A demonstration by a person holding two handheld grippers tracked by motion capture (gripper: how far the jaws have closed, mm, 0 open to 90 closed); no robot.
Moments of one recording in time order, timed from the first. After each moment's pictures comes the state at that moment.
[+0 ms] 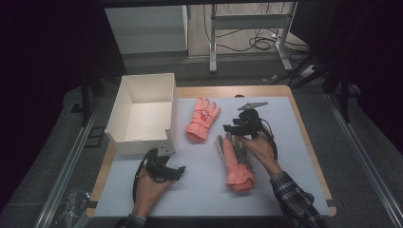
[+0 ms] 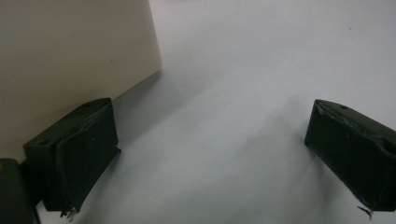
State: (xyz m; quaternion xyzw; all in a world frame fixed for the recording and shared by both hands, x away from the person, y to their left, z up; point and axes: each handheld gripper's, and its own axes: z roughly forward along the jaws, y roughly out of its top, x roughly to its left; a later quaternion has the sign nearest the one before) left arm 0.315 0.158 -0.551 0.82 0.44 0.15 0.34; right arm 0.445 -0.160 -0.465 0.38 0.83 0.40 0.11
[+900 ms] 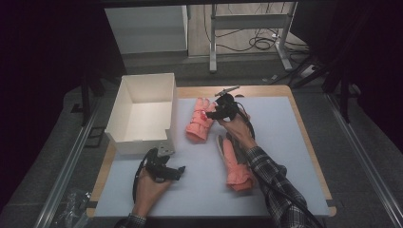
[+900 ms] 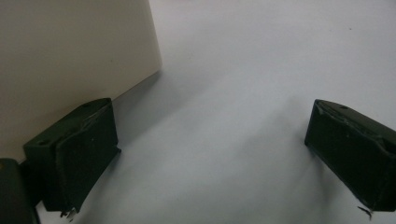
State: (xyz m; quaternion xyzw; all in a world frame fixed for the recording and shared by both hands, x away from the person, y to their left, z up) left arm 0.316 0.158 -0.551 0.82 0.44 0.15 0.34; right arm 0.525 -0.091 -0.485 0.35 0.85 0.38 0.11
